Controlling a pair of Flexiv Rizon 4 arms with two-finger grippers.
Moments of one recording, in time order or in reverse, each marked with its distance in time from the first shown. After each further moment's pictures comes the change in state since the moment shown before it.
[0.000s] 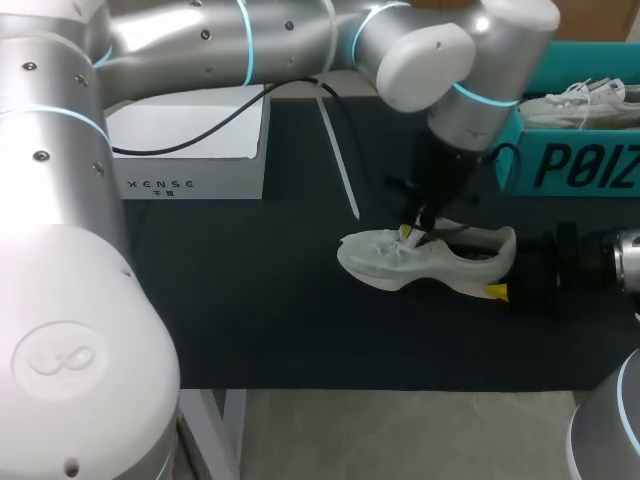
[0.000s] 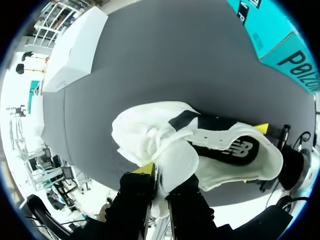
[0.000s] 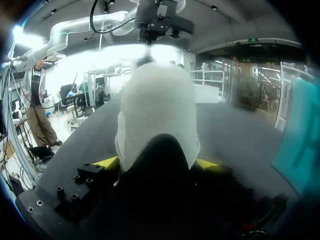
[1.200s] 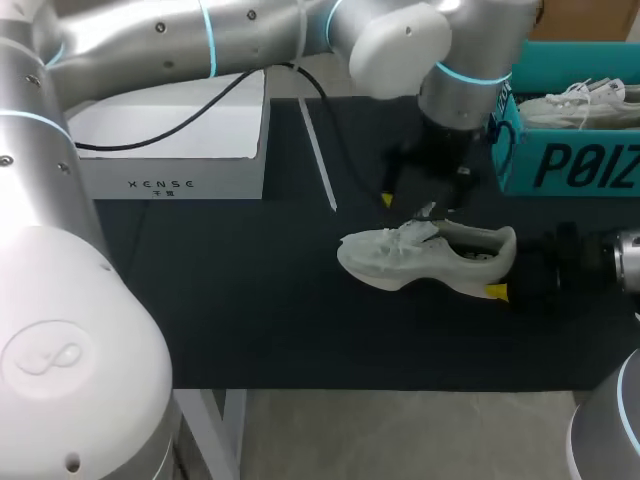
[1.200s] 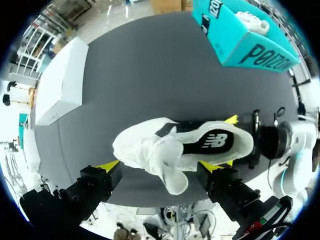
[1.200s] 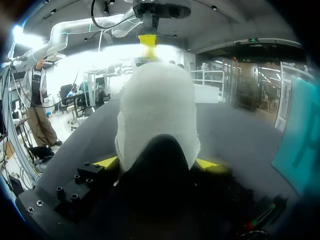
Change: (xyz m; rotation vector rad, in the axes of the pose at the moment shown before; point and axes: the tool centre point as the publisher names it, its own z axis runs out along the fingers) left arm 0.005 -0.007 -0.052 0.160 0.128 0.251; right arm 0.000 0.000 0.000 0.000 0.000 0.000
